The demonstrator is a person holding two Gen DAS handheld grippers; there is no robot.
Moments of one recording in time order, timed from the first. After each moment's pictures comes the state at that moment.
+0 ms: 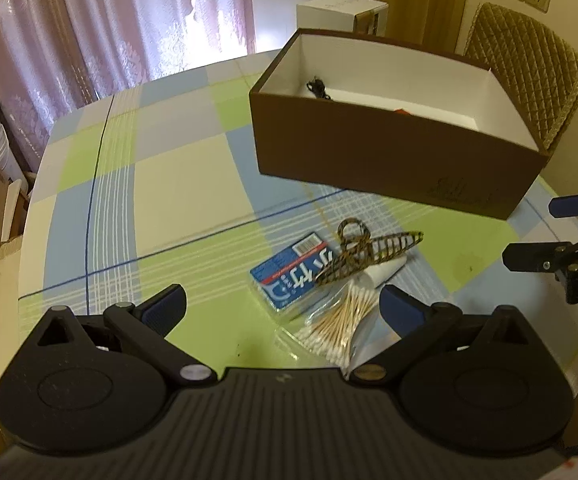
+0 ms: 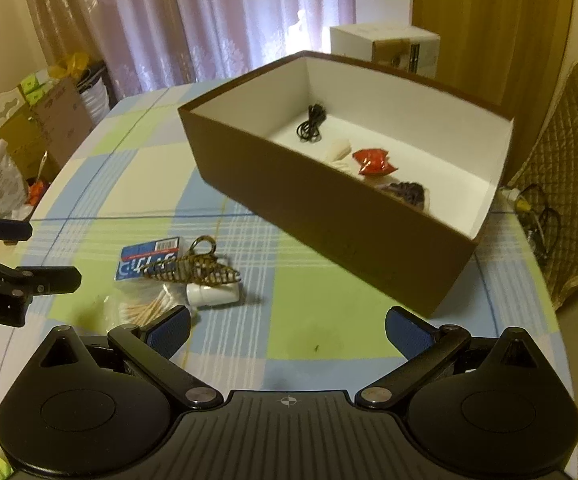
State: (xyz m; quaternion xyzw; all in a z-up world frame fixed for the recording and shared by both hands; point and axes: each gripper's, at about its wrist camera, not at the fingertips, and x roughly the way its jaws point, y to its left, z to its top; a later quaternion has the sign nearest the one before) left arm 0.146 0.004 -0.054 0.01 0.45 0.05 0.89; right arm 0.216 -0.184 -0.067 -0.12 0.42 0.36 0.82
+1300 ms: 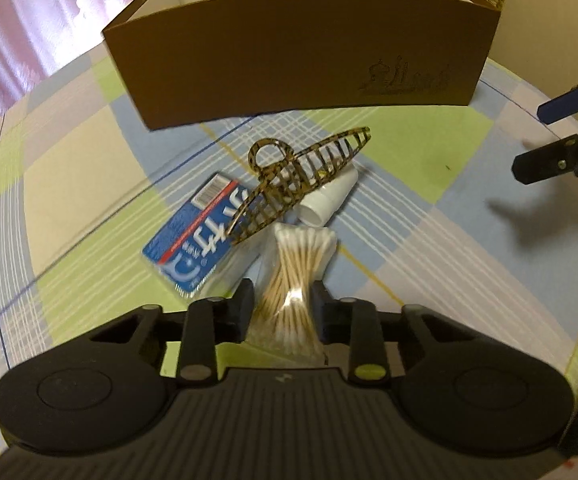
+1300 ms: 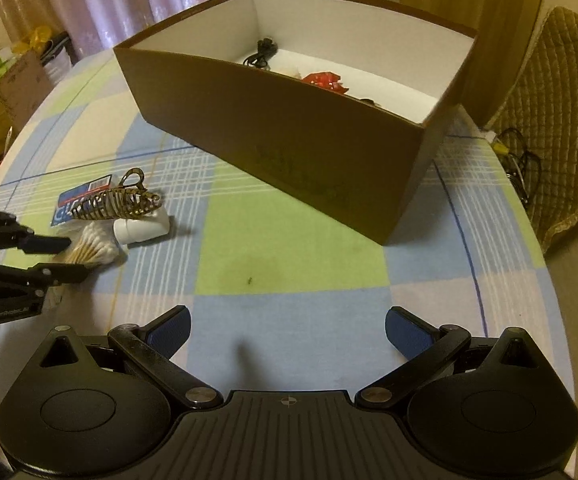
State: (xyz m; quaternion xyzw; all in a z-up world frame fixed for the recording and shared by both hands) left arm 0.169 -0.021 -0.140 0.10 0.49 -0.09 0.86; right arm 0.238 -0.221 -0.115 -0.14 0.48 0.31 0.81
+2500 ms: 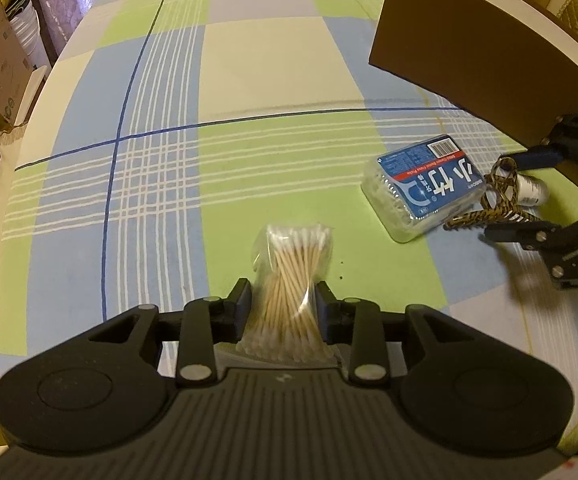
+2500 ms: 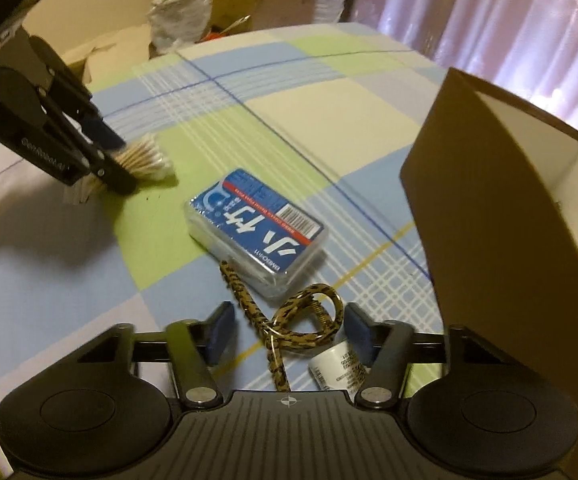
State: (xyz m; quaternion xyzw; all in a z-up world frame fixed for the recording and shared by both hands) left arm 0.143 0.096 -0.141 -0.08 0.53 0.11 0.84; right arm 0.223 -0.066 -0.160 -0.38 0.30 0.60 0.64
